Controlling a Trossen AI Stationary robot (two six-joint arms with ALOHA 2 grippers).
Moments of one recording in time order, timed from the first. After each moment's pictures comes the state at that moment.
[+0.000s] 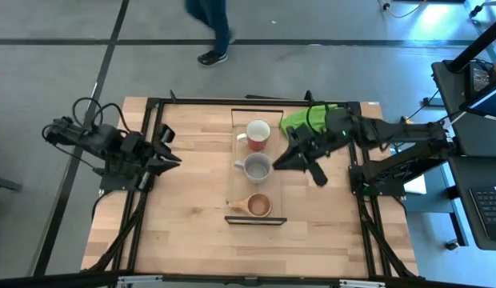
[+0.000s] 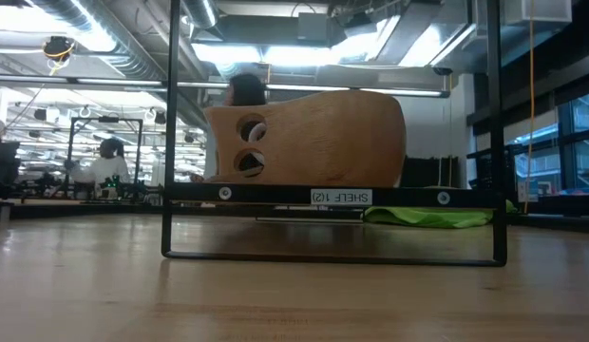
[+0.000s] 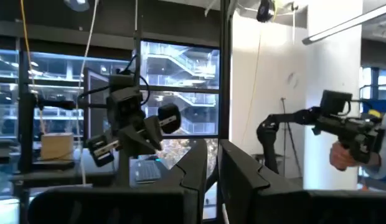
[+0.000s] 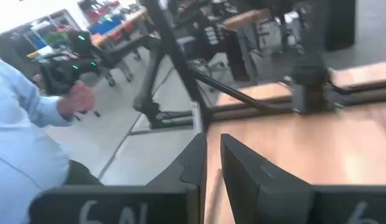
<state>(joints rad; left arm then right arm) -0.35 0.60 0.67 0.32 -0.10 0.01 0.07 1.25 1.33 -0.28 -0.35 0.34</state>
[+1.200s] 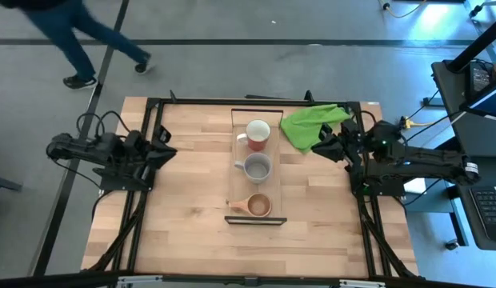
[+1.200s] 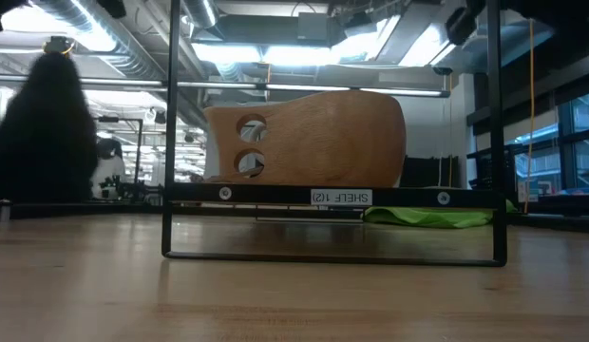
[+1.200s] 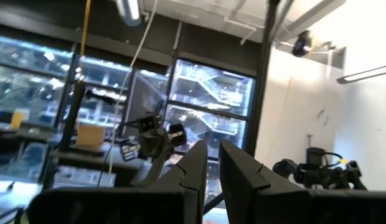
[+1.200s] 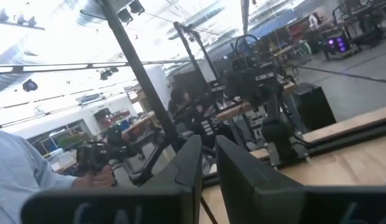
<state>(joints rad) -0.19 0.27 0.27 0.48 -0.11 -0.16 -0.22 0.60 0.44 0.45 -0.44 0.58</state>
